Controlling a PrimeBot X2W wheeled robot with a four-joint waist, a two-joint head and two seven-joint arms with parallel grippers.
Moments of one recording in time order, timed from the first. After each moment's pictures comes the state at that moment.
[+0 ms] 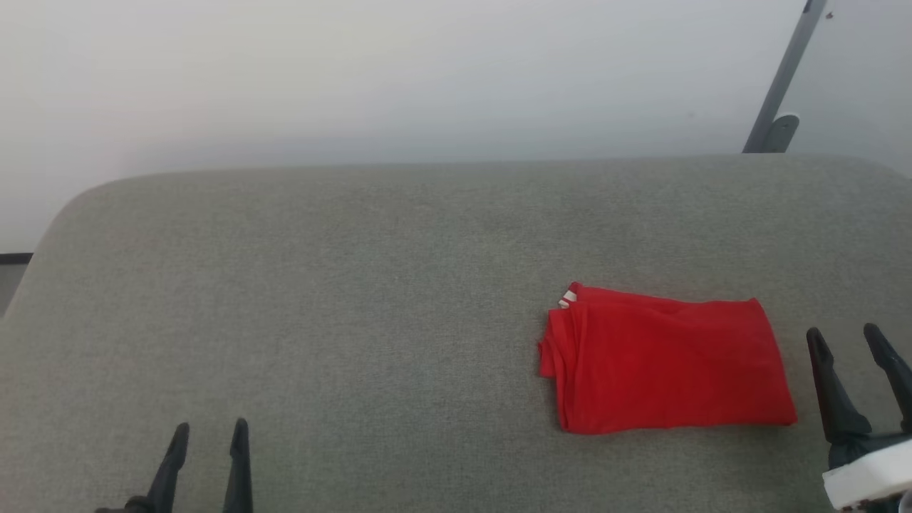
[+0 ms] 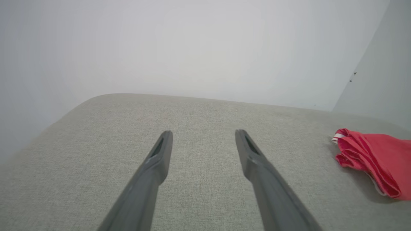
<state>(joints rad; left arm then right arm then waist) 0.24 0.08 0.14 0.00 -0.23 -0.13 -0.26 0.06 -0.40 -0.02 0.09 0.51 0.13 -0.24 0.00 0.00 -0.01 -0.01</state>
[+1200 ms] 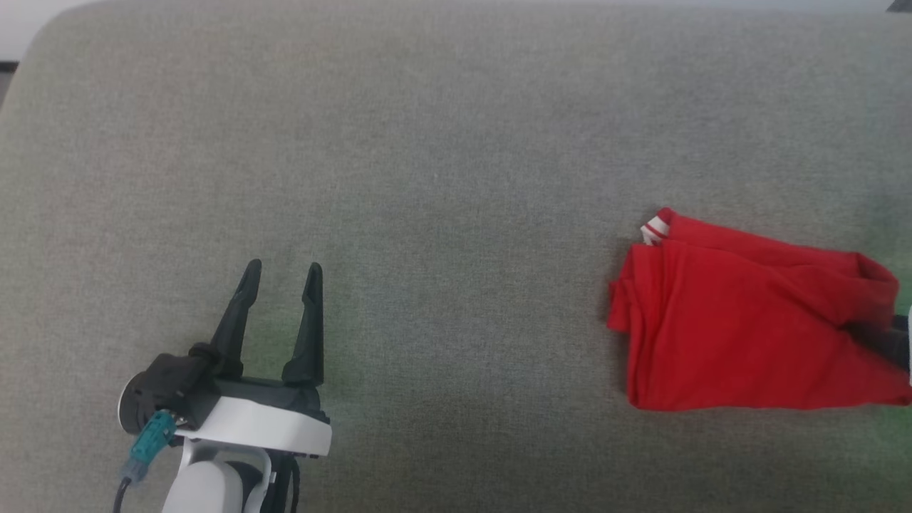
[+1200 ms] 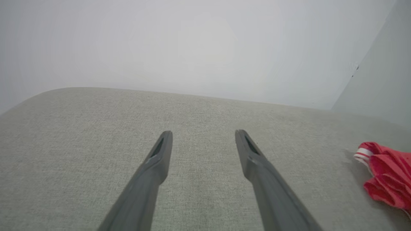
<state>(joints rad) -0.12 0.06 -0.01 0.06 -0.23 -0.13 -0.26 -0.41 -0.75 0.27 0.36 0.89 0.13 0.78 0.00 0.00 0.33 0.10</state>
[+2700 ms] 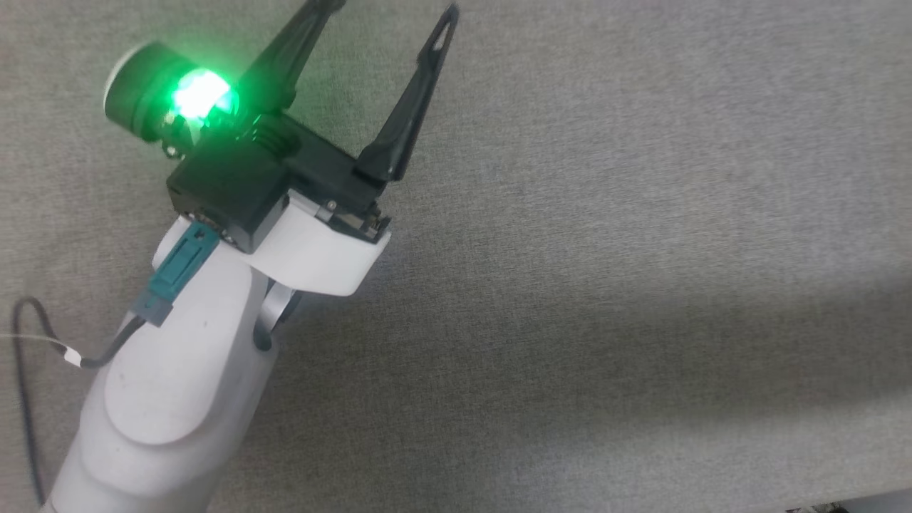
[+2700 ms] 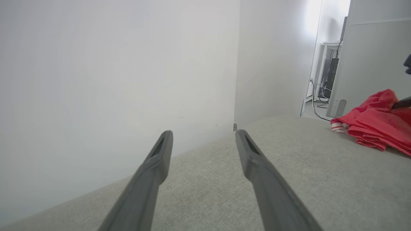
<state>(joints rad) -0.70 0.25 -0.34 -0.02 -0.18 -0.13 -0.26 -0.85 -0.82 -0.17 0.92 0.50 0.13 0.15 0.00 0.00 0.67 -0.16</state>
